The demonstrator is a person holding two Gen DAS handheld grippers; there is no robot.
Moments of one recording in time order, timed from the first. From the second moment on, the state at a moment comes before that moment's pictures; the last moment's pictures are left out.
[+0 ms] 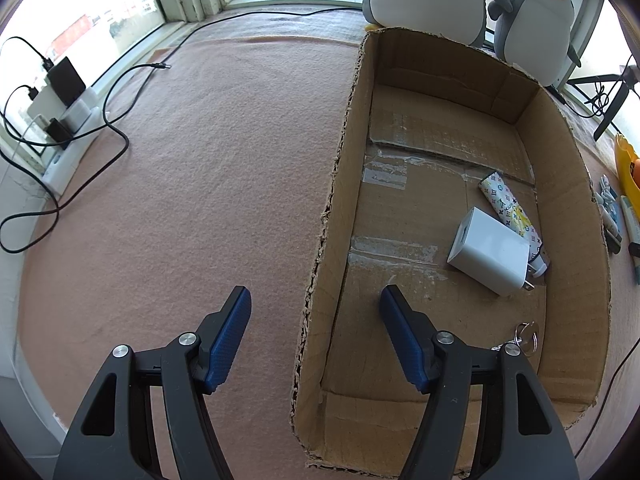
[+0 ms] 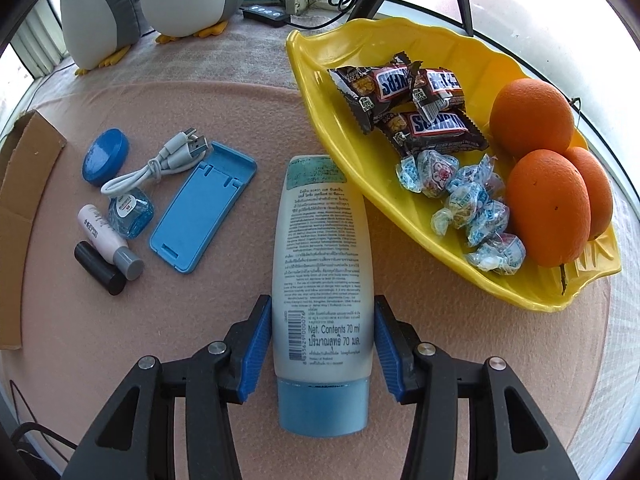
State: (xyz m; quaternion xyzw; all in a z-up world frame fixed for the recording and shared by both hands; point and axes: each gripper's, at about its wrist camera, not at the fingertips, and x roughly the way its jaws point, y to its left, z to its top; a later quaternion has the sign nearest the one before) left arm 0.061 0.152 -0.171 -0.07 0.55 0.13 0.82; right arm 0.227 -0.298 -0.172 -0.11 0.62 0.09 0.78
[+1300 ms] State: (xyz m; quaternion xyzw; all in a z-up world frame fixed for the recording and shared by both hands) left arm 0.059 0.152 -0.171 -0.07 0.55 0.13 0.82; right arm 0.163 -0.181 -0.081 -0.05 0.52 0.21 0.83
